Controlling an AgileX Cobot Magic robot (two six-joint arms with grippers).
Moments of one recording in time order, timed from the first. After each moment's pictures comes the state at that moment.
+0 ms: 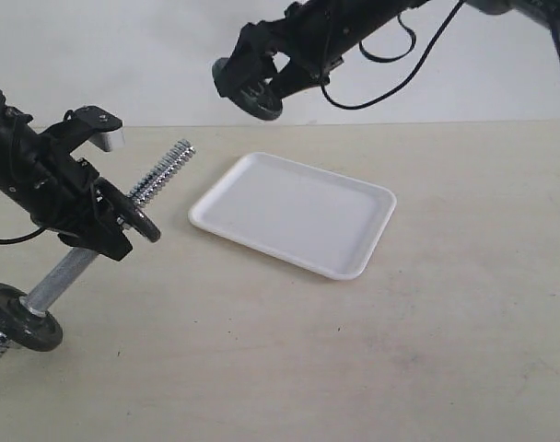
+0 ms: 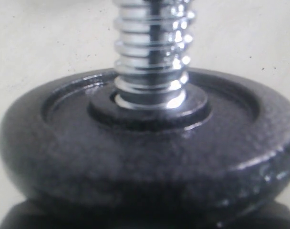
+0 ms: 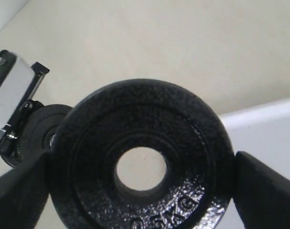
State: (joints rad) left arm -0.11 1.82 -1.16 -0.50 0.84 1.00; right arm 0.31 2.31 -2.28 0.85 1.23 -0.64
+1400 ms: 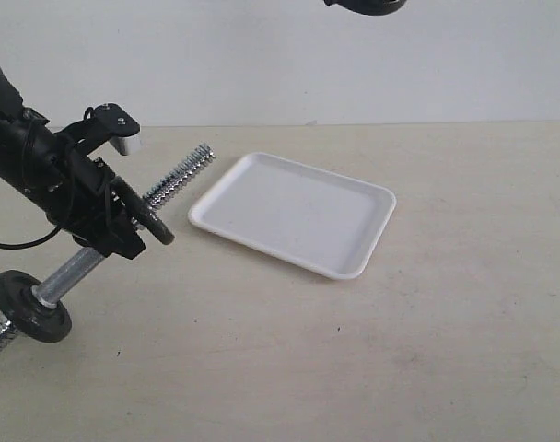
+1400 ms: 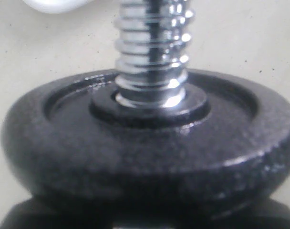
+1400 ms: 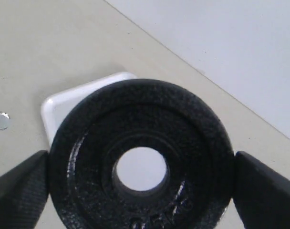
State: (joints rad) left arm -0.16 1.82 -1.16 -0.50 0.80 1.08; right arm 0.31 1.98 -2.27 0.24 1.26 -0.41
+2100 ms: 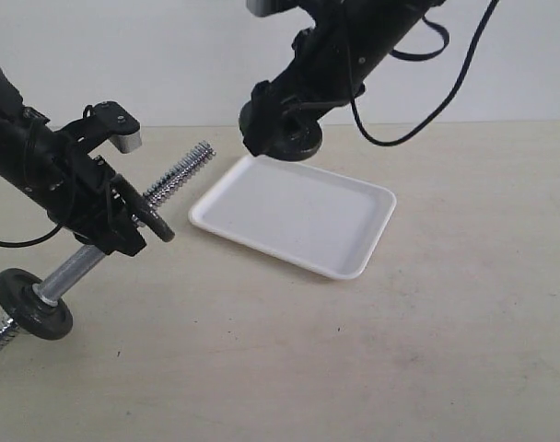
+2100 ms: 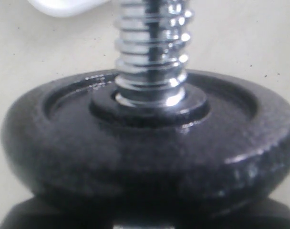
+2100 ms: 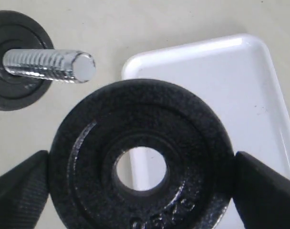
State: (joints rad) left arm -0.16 1.82 -1.16 -0.51 0.78 1.08; right arm 0.43 1.98 -1.76 0.48 0.95 -0.67
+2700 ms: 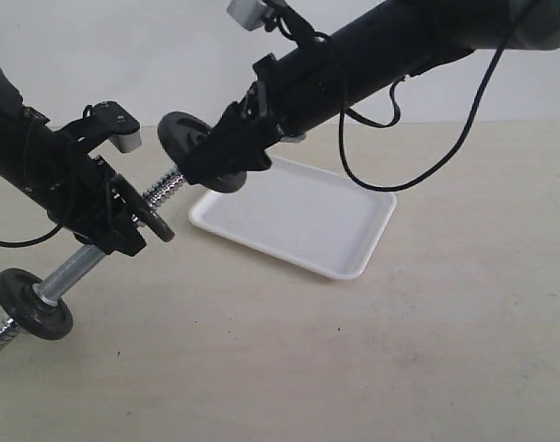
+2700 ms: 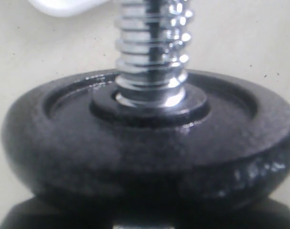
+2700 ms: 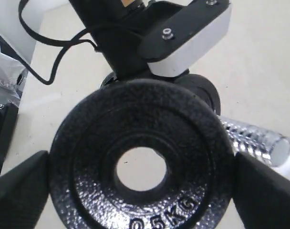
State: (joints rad) left arm -0.16 1.82 -1.16 -0.51 0.78 1.08; right arm 0.41 1.98 -1.58 1.16 1.13 -1.38
